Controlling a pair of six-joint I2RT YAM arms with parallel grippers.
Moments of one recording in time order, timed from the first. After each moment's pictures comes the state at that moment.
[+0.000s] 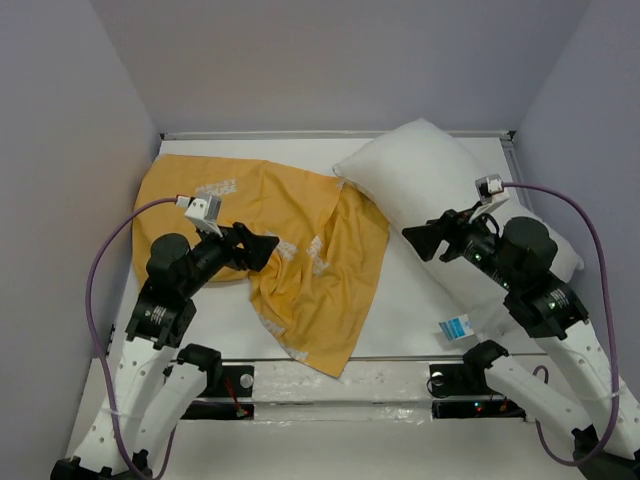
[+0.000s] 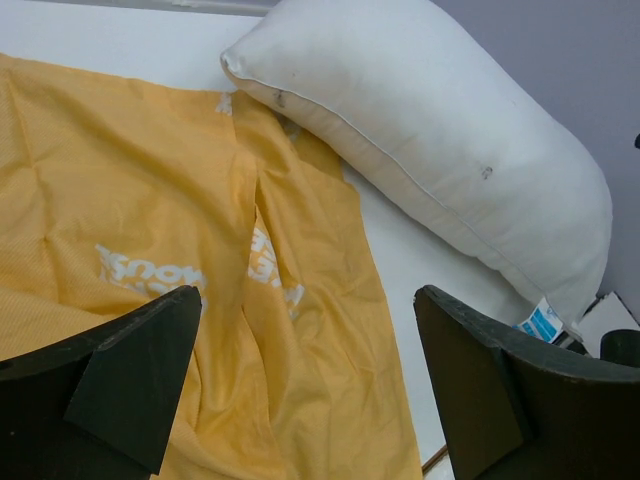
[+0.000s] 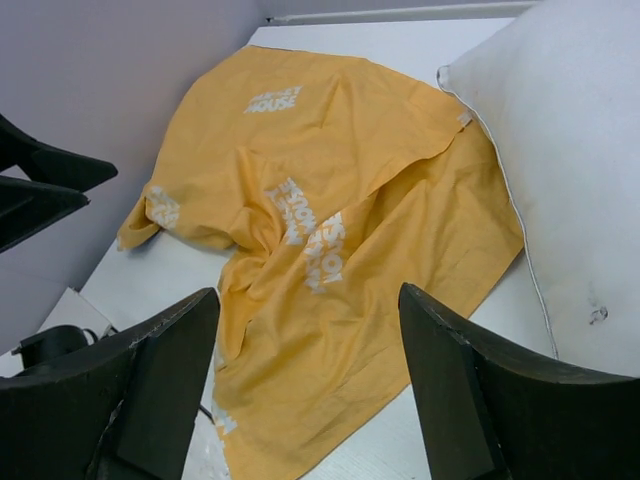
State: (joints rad) left arm -0.29 0.58 0.72 -0.30 0.32 -0.40; right arm 0.49 0.68 0.96 -0.41 -0.17 0.44
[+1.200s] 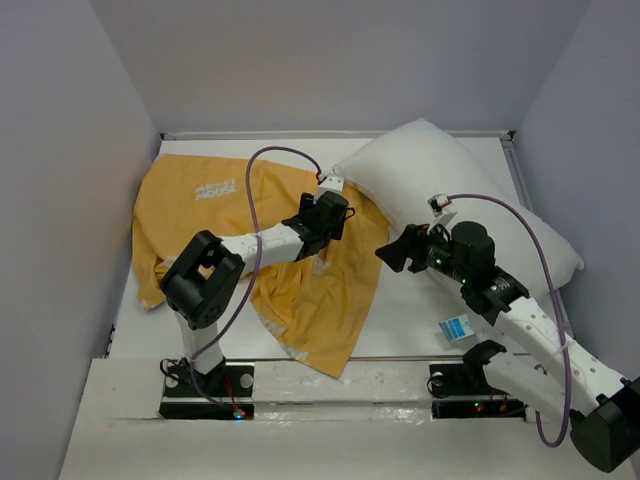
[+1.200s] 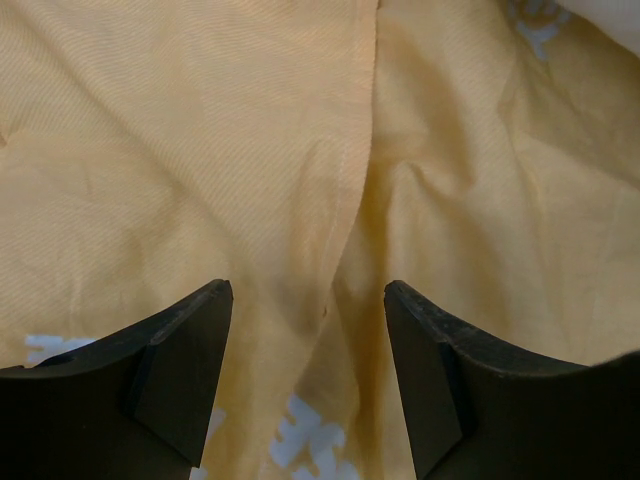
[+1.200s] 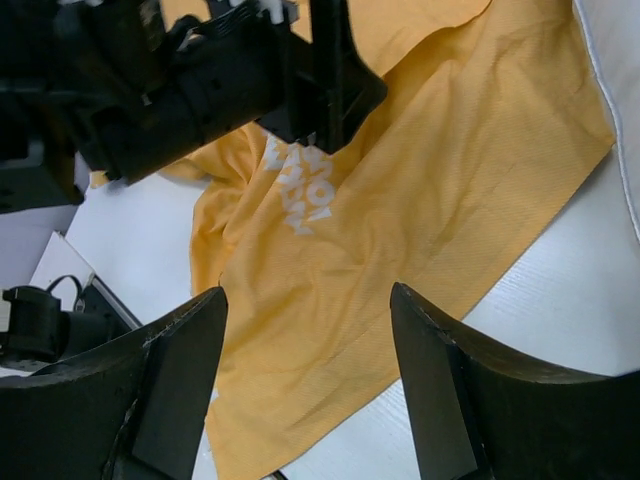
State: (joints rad) left arm -0.78 1.78 1.12 -0.02 -0.51 -0.31; right arm 0.50 0.83 0.62 -0.09 -0.27 0.52
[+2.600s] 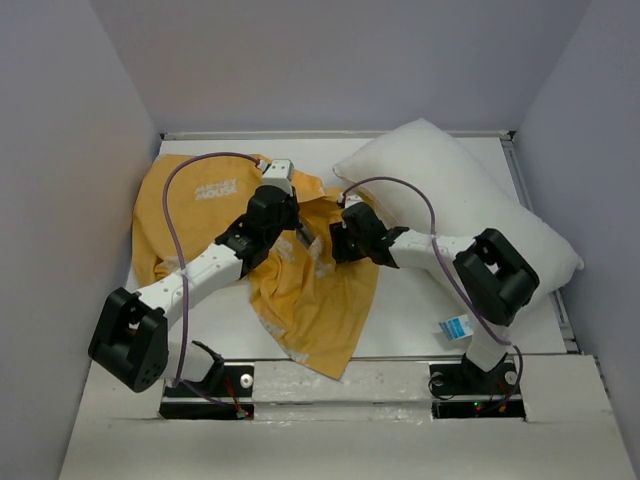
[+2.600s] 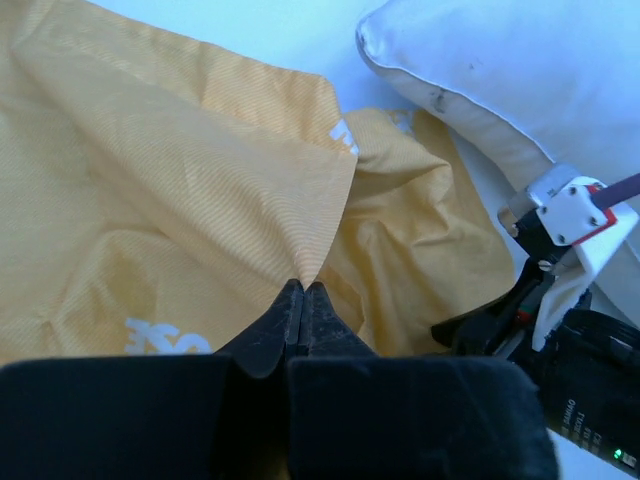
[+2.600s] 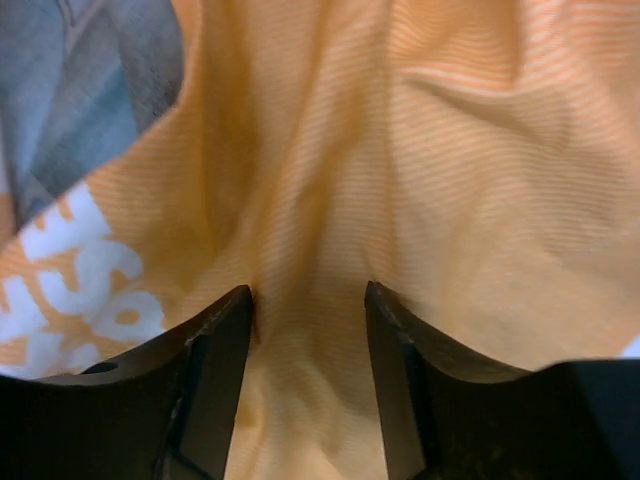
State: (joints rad) left arm -0.59 1.34 0.87 0.07 -0.25 -0.34; right arm 0.73 1.80 1.05 -0.02 0.10 0.38
